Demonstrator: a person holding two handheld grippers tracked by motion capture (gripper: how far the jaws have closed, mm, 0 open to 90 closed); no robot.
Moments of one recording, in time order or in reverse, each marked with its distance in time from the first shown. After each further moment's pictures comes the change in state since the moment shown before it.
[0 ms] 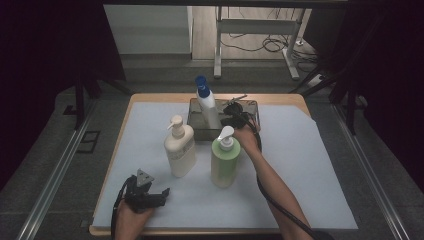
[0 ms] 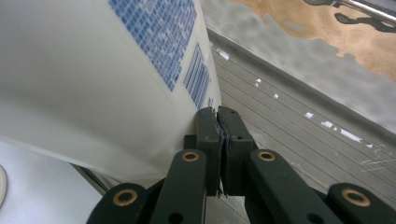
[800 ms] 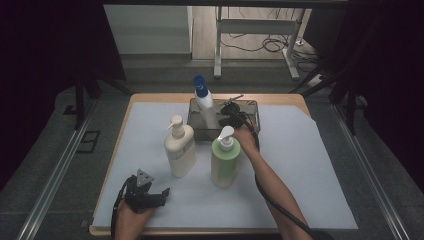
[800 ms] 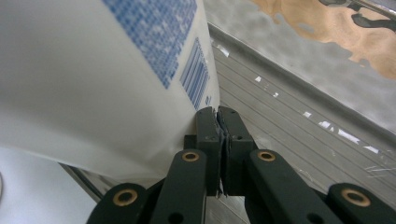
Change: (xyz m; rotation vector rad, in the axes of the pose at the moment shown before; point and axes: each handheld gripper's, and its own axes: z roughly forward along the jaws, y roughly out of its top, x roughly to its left) left arm 0.000 0.000 0.000 0.000 -0.001 0.000; right arm 0.004 0.003 0.006 0.024 -0.001 -0.027
